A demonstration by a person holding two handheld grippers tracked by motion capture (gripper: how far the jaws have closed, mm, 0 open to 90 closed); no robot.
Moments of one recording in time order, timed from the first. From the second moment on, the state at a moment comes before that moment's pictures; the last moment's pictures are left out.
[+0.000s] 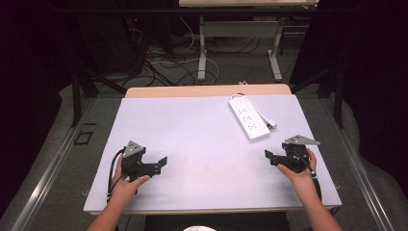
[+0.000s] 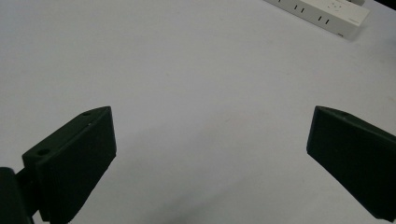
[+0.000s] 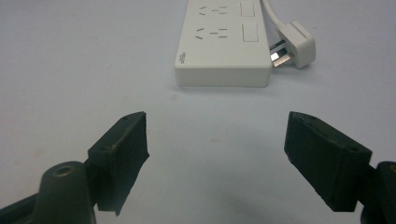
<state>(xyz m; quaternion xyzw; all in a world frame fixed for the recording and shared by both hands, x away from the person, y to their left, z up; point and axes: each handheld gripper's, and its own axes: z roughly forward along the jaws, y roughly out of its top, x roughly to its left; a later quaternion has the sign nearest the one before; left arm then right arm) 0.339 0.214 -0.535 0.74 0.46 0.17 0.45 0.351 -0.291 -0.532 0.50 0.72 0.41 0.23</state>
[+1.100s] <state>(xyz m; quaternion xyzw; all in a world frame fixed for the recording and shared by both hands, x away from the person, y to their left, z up) 0.339 0.214 -0.536 0.75 0.46 0.18 0.45 0.384 -0.275 -0.492 0.48 0.75 0.40 0.22</state>
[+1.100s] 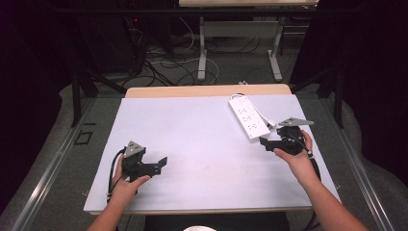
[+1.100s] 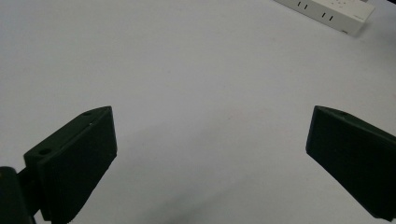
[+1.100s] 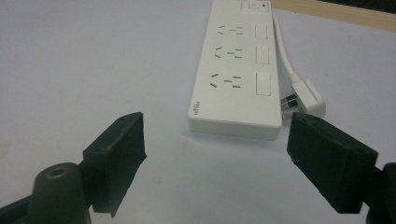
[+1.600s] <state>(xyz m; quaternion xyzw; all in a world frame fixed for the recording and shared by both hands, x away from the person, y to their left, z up) 0.340 0.213 -0.537 0.75 0.46 0.18 0.44 0.395 -0.276 -0.480 0.48 0.75 0.39 0.22</state>
